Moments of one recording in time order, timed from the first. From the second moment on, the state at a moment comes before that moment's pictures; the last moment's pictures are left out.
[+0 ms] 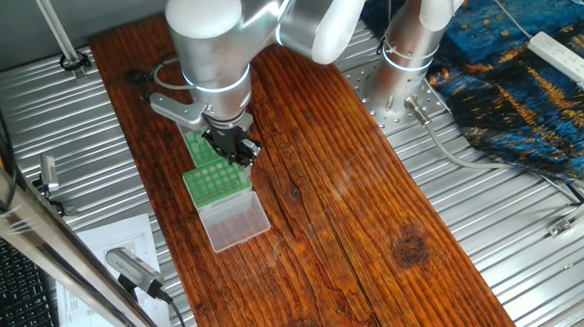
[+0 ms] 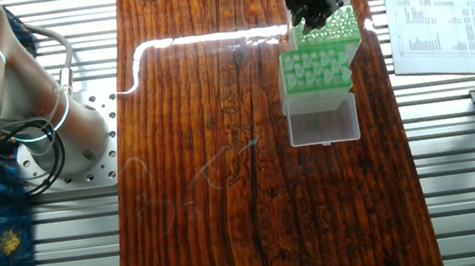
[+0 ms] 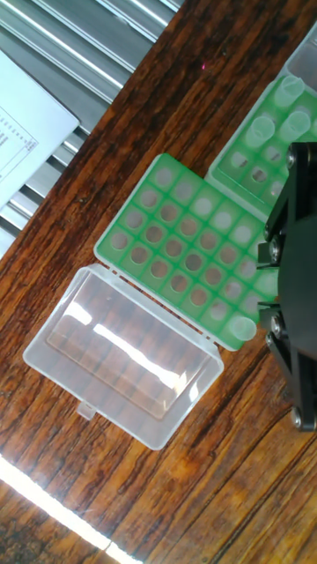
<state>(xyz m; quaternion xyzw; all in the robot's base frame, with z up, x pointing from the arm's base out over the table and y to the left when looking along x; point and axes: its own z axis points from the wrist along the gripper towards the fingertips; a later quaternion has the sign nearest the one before) 0.502 0.115 0.151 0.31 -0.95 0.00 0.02</state>
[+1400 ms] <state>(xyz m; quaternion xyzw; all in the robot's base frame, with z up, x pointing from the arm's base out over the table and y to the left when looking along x) 0.501 0.116 0.149 0.31 -0.95 0.00 0.02</state>
